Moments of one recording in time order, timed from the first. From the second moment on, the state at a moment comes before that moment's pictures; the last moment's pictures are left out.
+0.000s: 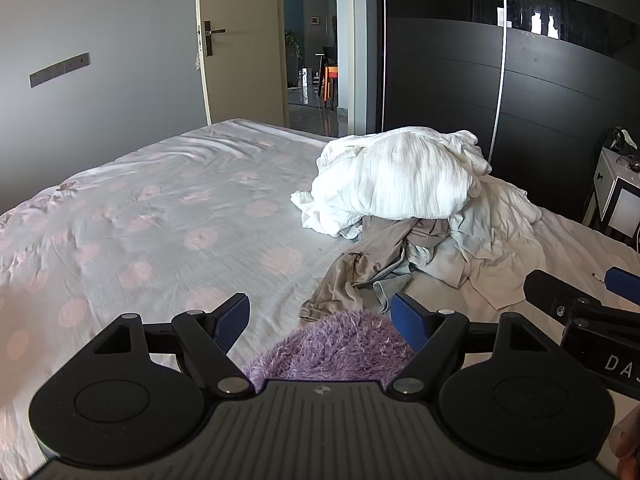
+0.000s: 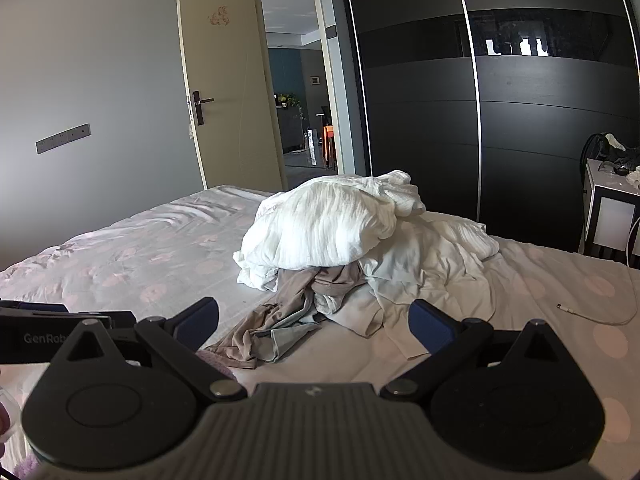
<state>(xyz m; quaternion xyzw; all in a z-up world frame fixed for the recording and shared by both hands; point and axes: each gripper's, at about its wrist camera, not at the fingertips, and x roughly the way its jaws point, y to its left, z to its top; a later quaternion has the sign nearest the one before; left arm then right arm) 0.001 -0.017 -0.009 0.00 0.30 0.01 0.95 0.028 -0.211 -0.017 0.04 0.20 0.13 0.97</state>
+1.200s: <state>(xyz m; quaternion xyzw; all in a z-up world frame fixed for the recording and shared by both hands) 0.070 0.027 -0.026 0.03 0.35 0.05 0.93 0.141 -0.216 -0.029 0.04 0.25 0.14 0.96</state>
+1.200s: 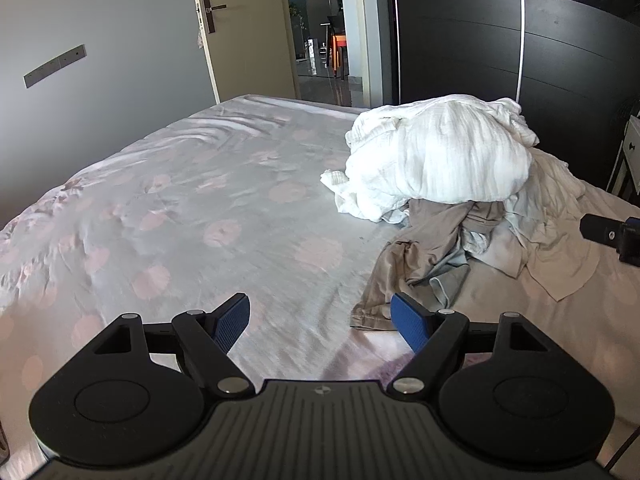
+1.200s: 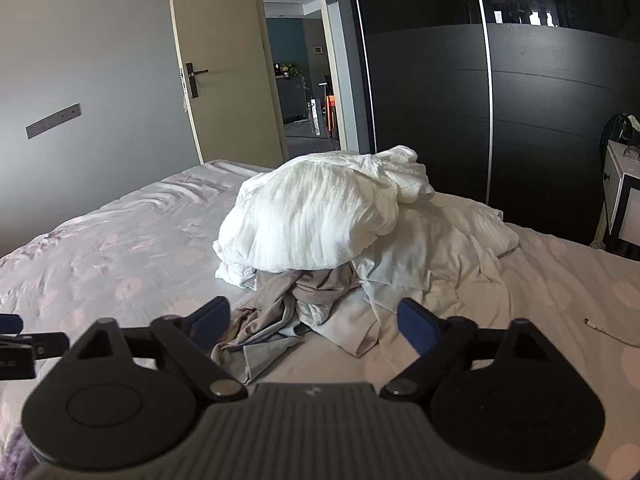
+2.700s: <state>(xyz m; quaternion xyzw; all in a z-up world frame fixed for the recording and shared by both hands) -0.037 0.226 -0.004 -0.04 0.38 0.30 0.87 0.059 0.076 0.031 -0.03 0.26 0.61 0.74</state>
